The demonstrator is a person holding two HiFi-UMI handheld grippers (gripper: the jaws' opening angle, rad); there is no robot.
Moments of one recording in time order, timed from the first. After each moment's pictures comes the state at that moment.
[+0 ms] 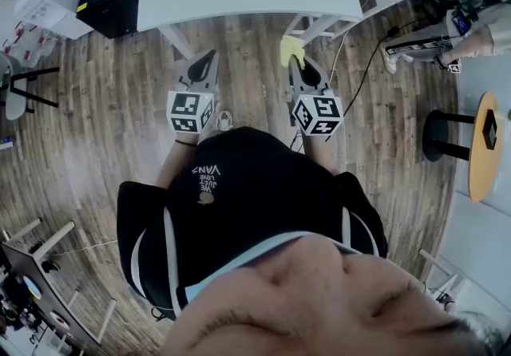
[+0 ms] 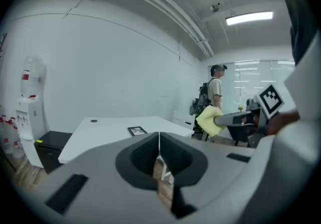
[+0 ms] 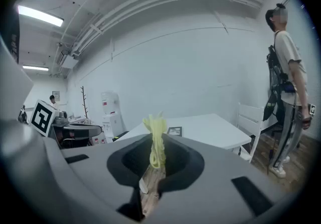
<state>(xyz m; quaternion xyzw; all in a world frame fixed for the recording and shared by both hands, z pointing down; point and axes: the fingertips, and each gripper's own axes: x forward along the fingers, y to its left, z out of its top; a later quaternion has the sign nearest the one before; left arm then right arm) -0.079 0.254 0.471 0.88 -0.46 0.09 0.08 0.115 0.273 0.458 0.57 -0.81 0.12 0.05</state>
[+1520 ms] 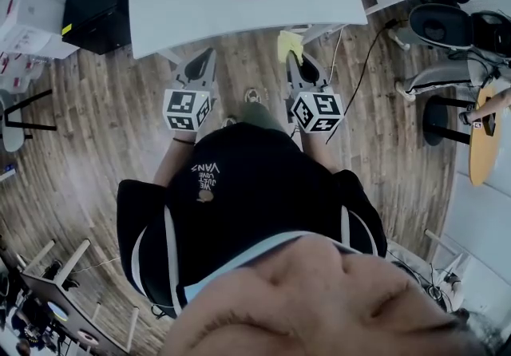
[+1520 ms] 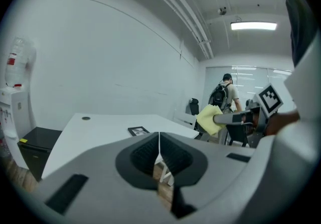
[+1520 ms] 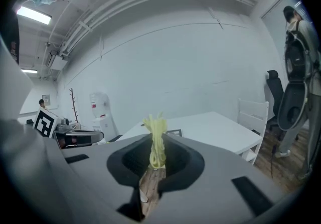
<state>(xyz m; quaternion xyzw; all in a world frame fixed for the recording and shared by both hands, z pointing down) -0.102 0.142 0.492 0.90 -0.42 0.09 0.11 0.089 0.177 0.467 0.60 -0.78 0.15 0.04</state>
